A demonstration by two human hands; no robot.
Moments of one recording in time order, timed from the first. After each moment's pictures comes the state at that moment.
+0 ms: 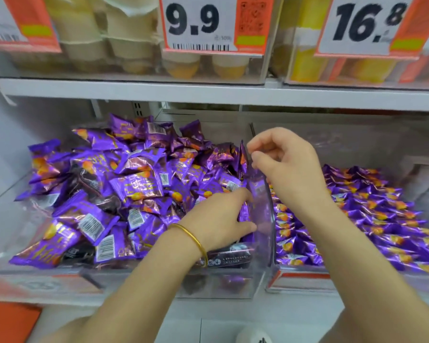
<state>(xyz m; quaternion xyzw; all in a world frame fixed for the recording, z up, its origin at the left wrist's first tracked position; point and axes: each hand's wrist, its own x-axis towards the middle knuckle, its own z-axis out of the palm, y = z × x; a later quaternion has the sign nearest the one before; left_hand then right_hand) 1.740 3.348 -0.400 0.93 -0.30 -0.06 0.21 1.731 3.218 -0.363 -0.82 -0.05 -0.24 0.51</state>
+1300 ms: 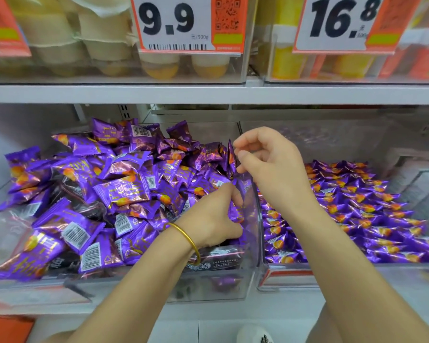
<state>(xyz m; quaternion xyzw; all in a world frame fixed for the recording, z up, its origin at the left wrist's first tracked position) 1.749 3.343 -0.412 0.89 -0.27 -0.11 0.35 1.729 3.220 -0.364 -0.81 -0.04 -0.23 0.54</state>
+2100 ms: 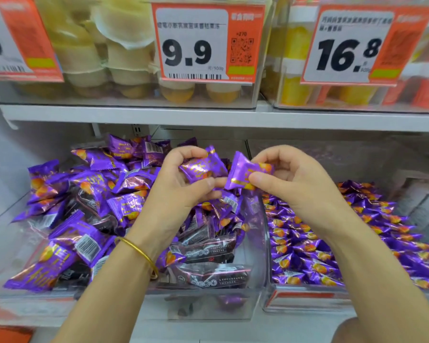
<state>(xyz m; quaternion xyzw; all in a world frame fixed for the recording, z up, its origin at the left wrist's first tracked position) 1.751 3.378 -0.368 0.59 -0.19 -0.02 0.79 1.718 3.198 -0.351 -0.75 -0.10 -0.12 0.64</state>
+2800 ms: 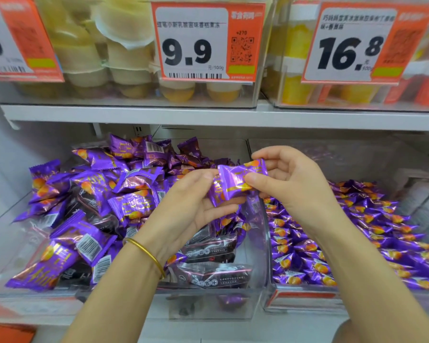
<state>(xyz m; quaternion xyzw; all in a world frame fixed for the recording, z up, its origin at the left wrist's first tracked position) 1.747 3.369 -0.371 0.55 -0.08 -0.18 0.81 1.720 3.204 -0.354 -0.75 -0.06 -0.14 0.65</state>
